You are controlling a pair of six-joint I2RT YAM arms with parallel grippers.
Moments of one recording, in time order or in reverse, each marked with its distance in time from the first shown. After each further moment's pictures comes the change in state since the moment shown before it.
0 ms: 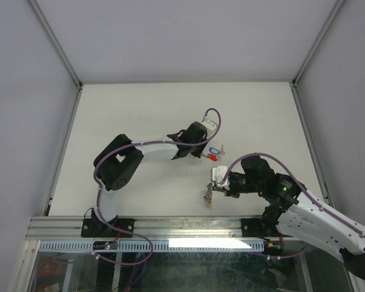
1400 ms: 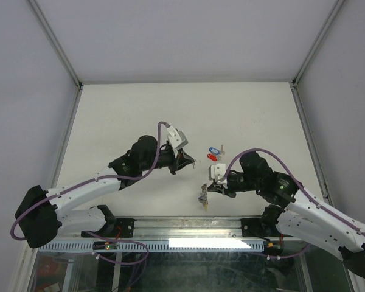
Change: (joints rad) left arm 0.000 -0.841 -0.567 0.225 0.419 0.046; right arm 0.001 0.034 0.001 0.085 -0.091 0.057
